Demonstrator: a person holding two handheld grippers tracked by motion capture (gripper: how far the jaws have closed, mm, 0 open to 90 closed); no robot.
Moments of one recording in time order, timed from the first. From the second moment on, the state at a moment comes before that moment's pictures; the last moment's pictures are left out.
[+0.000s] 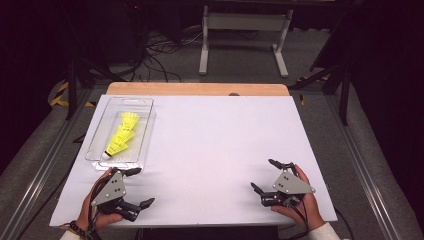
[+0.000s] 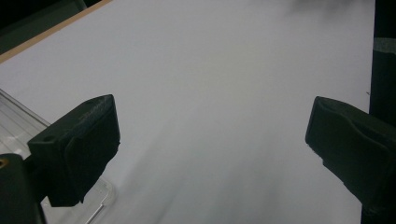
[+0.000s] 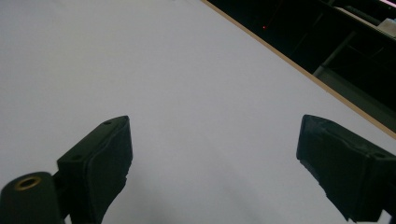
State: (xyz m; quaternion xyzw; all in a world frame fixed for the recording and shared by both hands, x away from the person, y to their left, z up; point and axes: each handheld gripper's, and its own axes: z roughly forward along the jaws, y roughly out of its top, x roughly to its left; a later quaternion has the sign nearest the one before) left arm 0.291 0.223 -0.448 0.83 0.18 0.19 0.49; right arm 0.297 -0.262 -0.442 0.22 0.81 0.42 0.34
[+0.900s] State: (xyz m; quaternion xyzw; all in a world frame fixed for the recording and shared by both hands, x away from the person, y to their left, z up) left arm 0.289 0.223 -0.446 0.83 0.17 0.20 0.48; right arm 0.288 -0.265 -0.445 0.21 0.80 0.43 0.35
